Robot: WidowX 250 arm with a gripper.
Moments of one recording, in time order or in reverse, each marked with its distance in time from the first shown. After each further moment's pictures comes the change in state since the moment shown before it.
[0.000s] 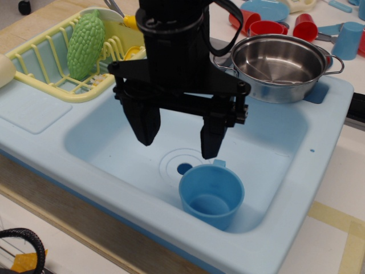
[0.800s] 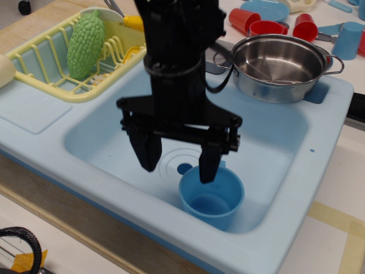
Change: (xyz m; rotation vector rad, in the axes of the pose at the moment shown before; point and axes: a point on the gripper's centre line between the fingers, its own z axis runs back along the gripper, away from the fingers) arm -0.001 0.006 -0.047 -0.021 0.061 0.034
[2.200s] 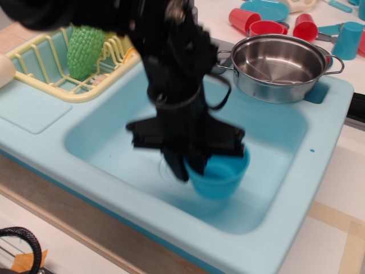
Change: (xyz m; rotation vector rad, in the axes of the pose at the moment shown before) arm 0.021 -0.008 -0.003 -0.052 -0.159 0.058
